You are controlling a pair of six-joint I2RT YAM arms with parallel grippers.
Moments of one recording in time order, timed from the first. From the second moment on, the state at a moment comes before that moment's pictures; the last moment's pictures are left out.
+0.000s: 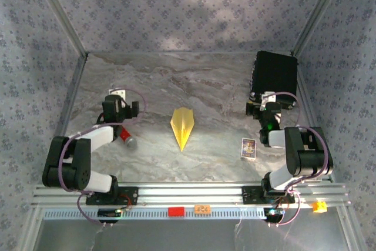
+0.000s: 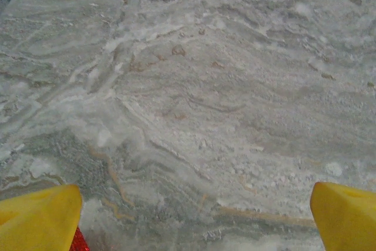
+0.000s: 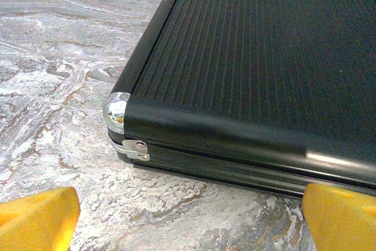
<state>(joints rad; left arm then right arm) -0.13 1.40 0.50 0.33 -0.17 -0.04 -0.01 1.52 0.37 0.74 0.11 -0.03</state>
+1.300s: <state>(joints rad) -0.09 1.34 0.49 0.34 -0.02 0.04 -0.01 1.52 0.37 0.74 0.11 -0.03</state>
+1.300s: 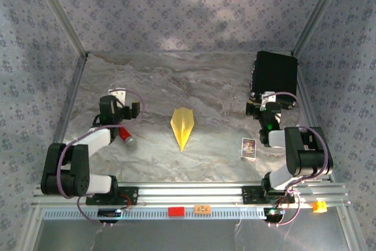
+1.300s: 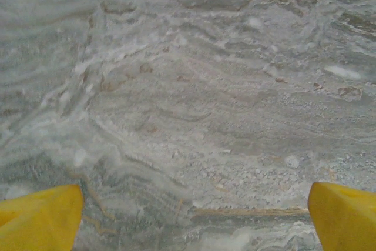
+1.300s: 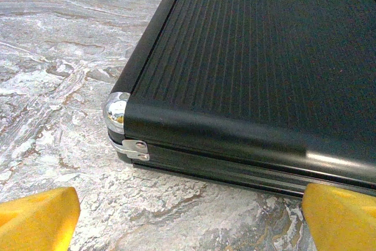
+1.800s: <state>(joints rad) 0.03 1.54 0.40 0.69 0.01 -0.01 -0.01 1.52 0.37 0.74 0.11 -0.03</state>
